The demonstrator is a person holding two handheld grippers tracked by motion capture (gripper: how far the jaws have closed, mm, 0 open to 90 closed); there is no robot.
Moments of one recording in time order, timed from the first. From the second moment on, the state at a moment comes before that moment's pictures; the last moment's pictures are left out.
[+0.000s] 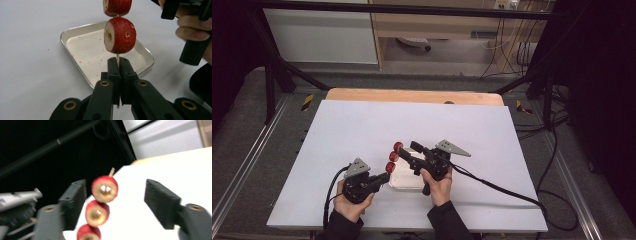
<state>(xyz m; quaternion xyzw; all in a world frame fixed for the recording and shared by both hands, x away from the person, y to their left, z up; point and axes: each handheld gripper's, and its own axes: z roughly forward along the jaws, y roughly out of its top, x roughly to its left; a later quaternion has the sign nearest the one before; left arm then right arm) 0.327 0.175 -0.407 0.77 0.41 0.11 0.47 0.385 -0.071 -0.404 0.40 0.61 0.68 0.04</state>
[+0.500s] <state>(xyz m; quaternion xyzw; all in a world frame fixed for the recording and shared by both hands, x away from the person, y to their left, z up) 0.333 0.181 -0.412 0.79 0.39 0.12 0.45 0.391 -0.122 -0.415 0.38 0.75 0.53 0.09</state>
